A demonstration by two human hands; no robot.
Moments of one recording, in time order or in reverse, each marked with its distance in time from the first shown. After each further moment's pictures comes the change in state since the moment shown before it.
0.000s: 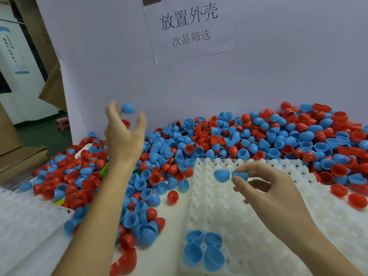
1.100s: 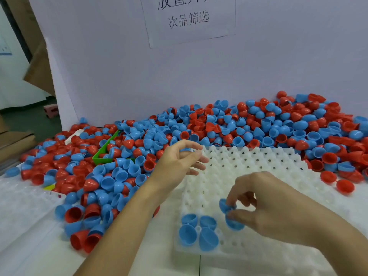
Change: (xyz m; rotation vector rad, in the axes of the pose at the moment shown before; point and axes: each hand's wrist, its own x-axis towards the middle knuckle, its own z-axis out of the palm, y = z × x) left_hand -0.094 0.003 0.038 -0.540 -0.816 -0.352; right_hand -0.012 -0.020 -0.027 -0.710 -0.598 -0.118
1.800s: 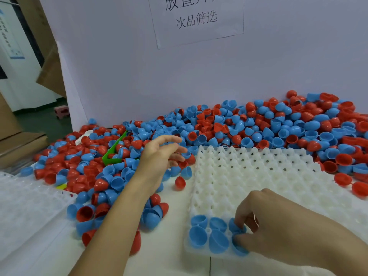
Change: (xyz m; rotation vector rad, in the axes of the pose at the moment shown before) left_hand 0.007 -0.001 -0.044 -0.061 0.279 -0.036; right_hand -0.003 -0.015 0.016 -0.114 -0.225 0.186
